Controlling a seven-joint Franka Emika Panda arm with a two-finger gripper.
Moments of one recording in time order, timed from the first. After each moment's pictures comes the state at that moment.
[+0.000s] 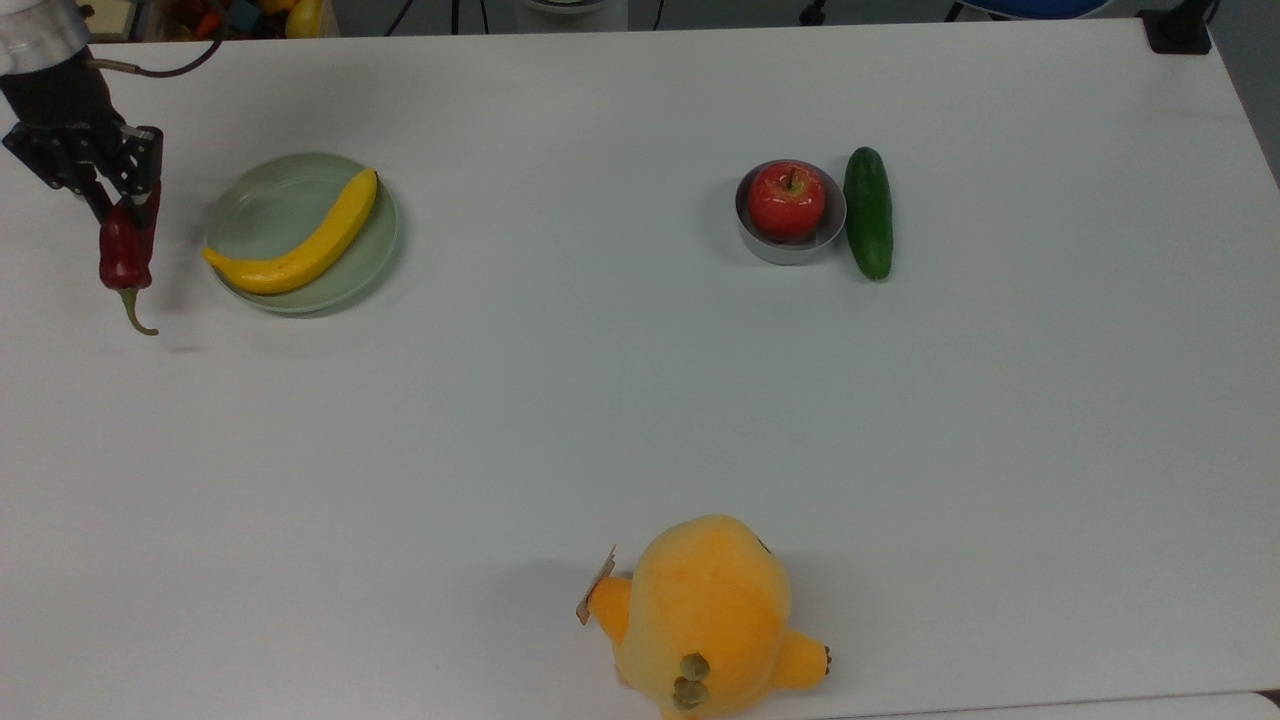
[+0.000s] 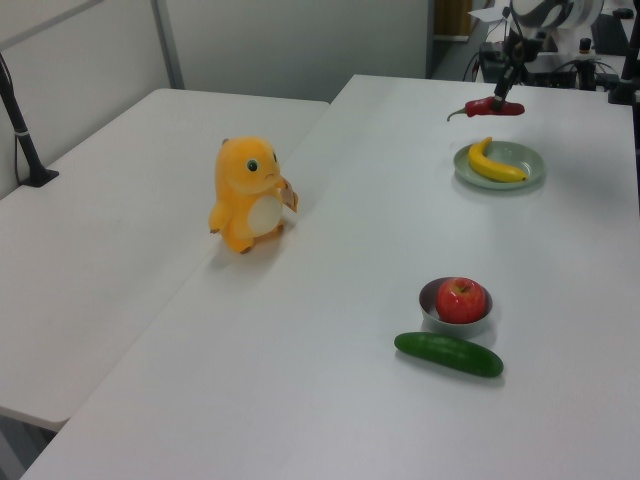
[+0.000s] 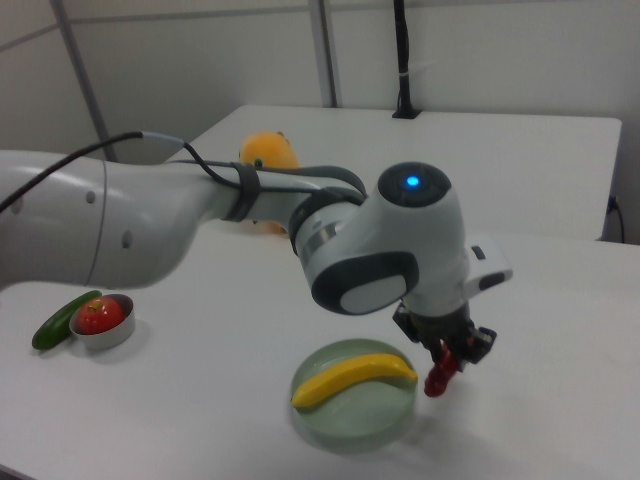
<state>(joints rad) -0.35 0.38 -0.26 -1.72 0.35 2.29 -0.76</state>
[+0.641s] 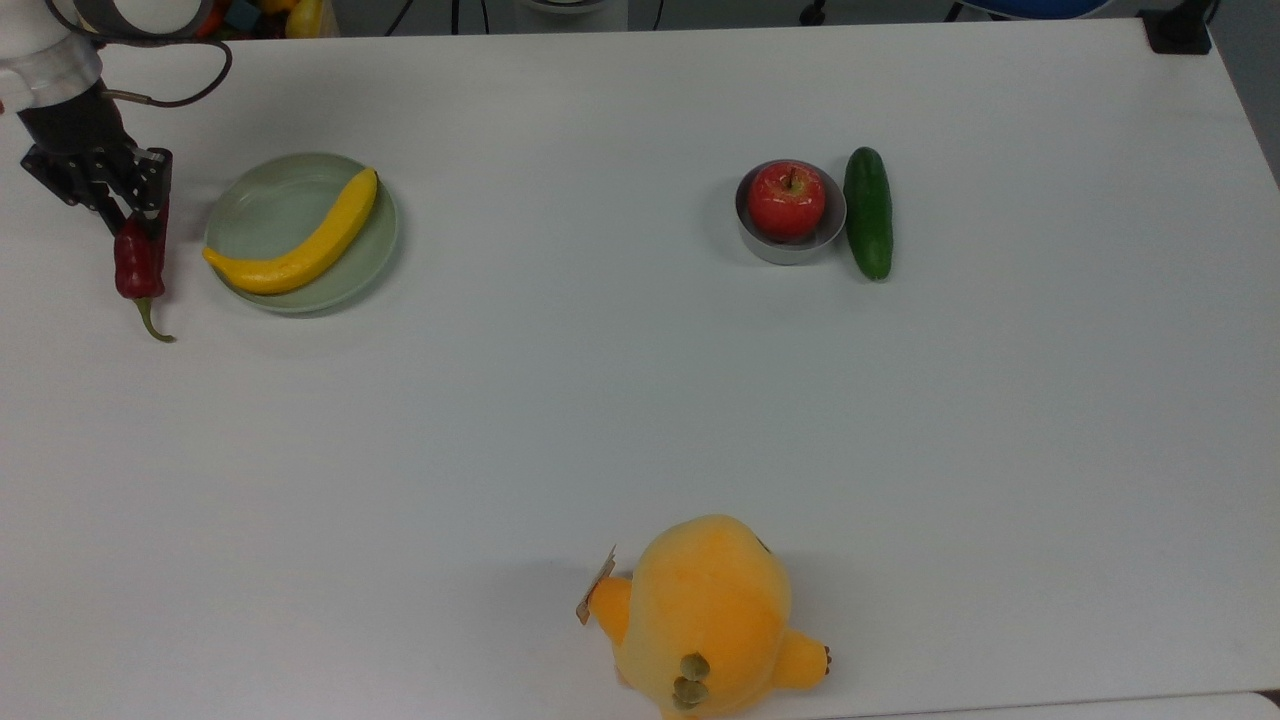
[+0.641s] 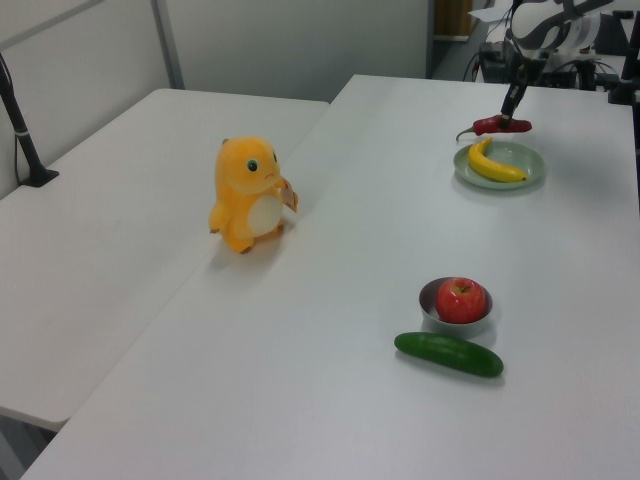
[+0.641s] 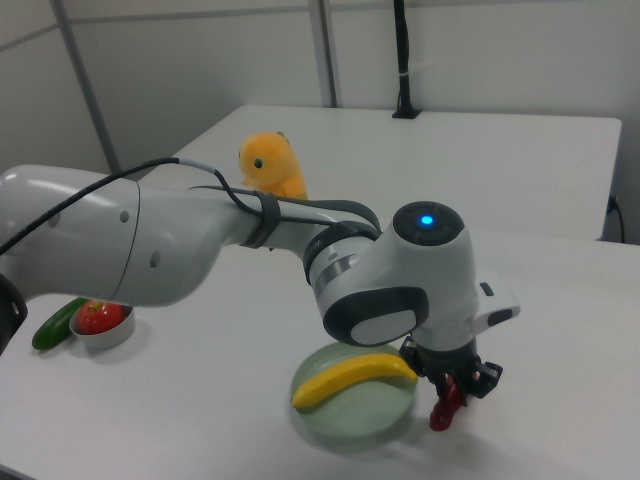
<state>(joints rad) -0.35 0.44 -0.28 -1.74 0.35 2.32 -0.81</state>
